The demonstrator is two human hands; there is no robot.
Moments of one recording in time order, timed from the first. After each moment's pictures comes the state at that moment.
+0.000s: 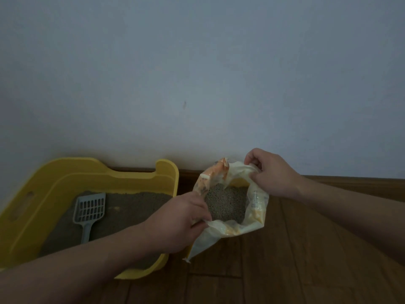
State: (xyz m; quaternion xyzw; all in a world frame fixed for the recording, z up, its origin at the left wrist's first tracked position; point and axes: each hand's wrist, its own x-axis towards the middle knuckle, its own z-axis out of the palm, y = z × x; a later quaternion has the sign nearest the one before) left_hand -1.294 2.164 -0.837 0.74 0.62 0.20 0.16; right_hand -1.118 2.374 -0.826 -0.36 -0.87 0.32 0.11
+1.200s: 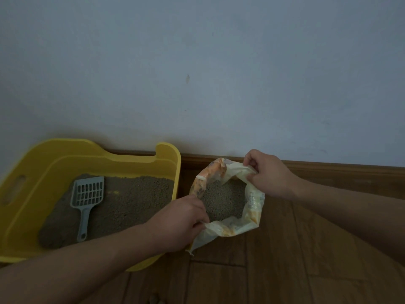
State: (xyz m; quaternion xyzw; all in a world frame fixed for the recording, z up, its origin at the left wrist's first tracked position) left_hand -1.299 2.163 -0.893 0.71 0.66 0.14 0.21; right_hand -1.133 2.378 -0.886 -0.34 -0.88 0.33 0.05
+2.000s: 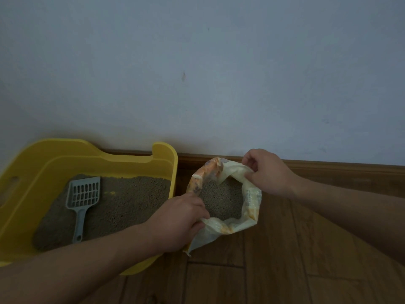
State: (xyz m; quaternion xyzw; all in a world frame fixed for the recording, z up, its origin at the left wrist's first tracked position) left_hand -1.299 2.170 -0.899 0.72 0.67 0.11 0.17; right_hand -1.136 2.389 -0.898 -0.36 -0.89 0.29 0.05
